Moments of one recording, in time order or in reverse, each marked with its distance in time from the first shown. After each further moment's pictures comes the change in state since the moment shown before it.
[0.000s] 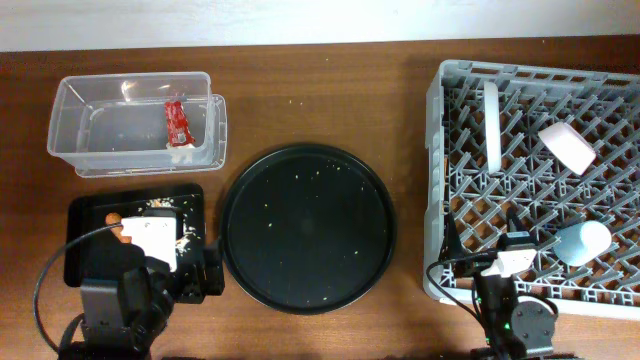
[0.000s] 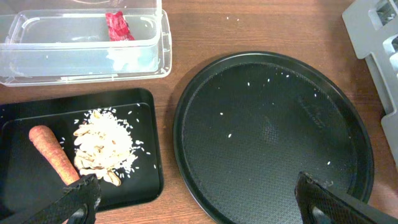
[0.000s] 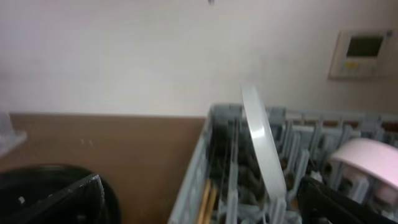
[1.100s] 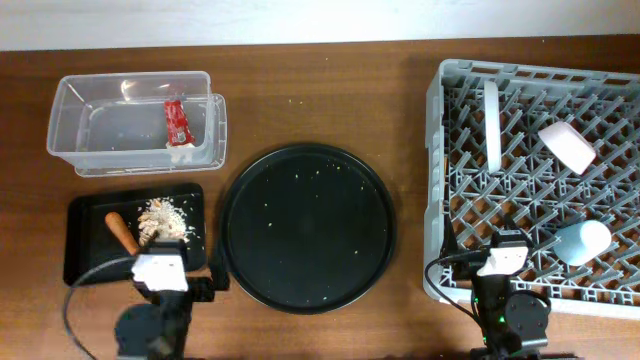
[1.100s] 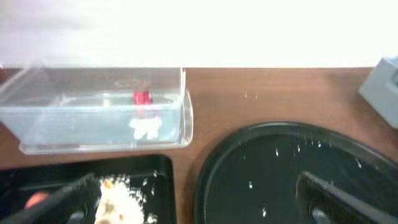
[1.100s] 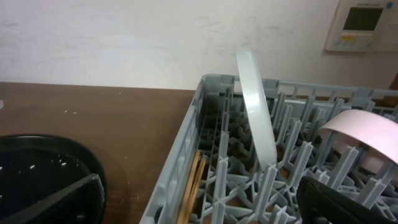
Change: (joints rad) left arm 0.008 -0.487 -0.603 0.572 -0.090 0.037; right arm 0.000 -0.003 -0.011 -0.071 0.031 -0.028
